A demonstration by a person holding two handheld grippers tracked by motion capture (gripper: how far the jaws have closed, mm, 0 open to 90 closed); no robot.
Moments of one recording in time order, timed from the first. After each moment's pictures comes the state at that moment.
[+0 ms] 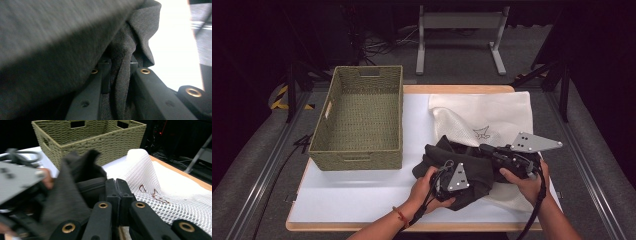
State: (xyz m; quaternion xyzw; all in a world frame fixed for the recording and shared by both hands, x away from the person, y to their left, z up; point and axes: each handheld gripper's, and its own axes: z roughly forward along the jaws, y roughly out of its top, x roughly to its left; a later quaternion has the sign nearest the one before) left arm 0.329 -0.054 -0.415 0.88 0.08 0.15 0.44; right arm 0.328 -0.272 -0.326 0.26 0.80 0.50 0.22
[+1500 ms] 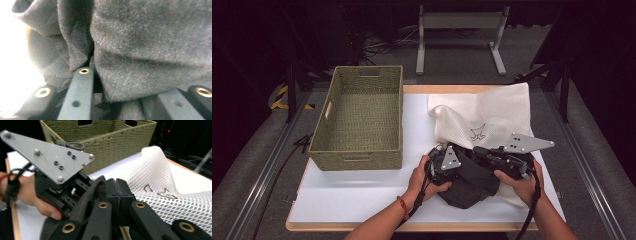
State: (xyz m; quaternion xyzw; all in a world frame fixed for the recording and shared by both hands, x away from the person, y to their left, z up) left arm 0.362 -0.041 -0.419 0.86 0.16 0.16 0.46; right arm 0.329 -0.258 -0.328 0.25 0.81 0.50 0.20
